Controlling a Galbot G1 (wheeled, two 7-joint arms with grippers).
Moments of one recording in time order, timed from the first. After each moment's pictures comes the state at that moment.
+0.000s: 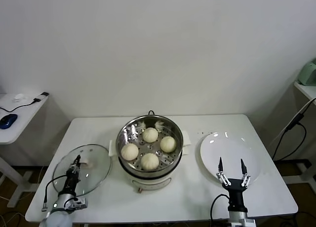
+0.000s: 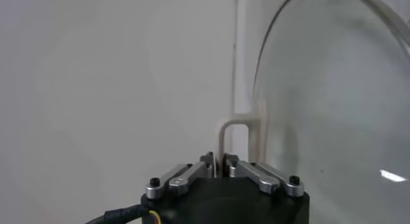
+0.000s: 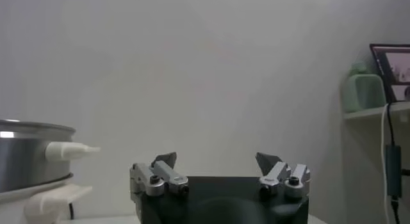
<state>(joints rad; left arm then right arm) 1.29 -1.28 -0.67 -1.33 1.25 -0.10 -0.36 -1.47 1.40 0.51 1.58 0.16 0.66 0.11</state>
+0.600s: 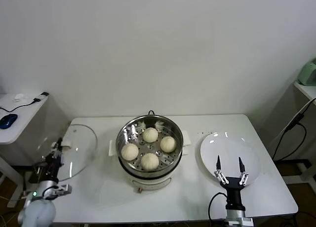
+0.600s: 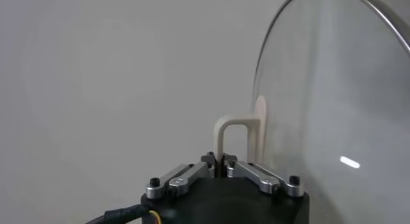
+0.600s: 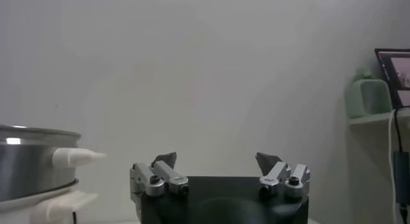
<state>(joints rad) 1.31 -1.19 -0.76 -1.57 1.10 -0.08 -0.31 -1.46 1.41 0.51 1.59 0.13 0.66 0.12</state>
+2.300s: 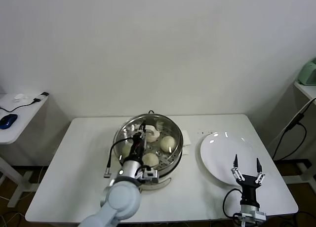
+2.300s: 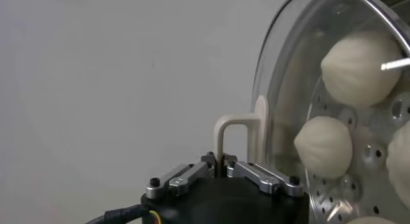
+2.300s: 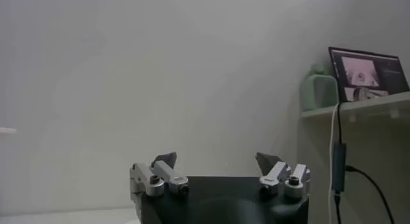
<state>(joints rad) 1.04 -1.20 0.09 -1.99 1.28 0.61 0.21 -1.39 1.37 0.60 1.47 0.18 0.65 0.15</state>
